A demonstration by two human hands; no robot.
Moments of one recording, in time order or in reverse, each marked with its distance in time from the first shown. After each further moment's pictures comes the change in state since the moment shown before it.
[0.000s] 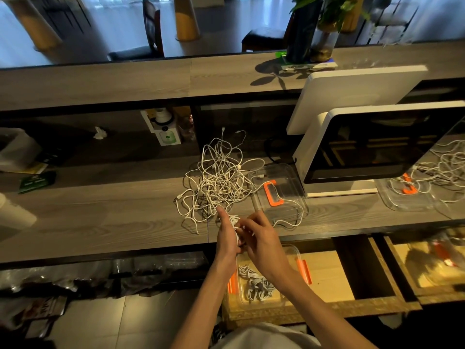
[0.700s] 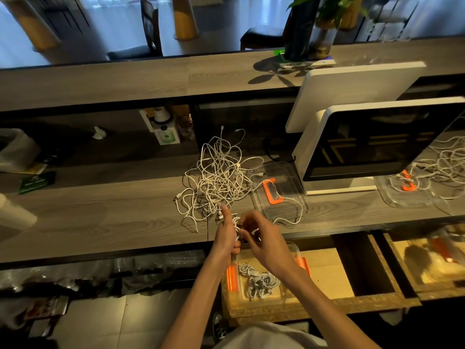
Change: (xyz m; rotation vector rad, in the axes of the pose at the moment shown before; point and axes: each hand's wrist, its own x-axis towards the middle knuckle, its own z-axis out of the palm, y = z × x) left_hand 0.006 0.004 -0.009 0.263 -0.140 -0.004; right_hand -0.002 0.003 -0.013 0.230 -0.088 0.094
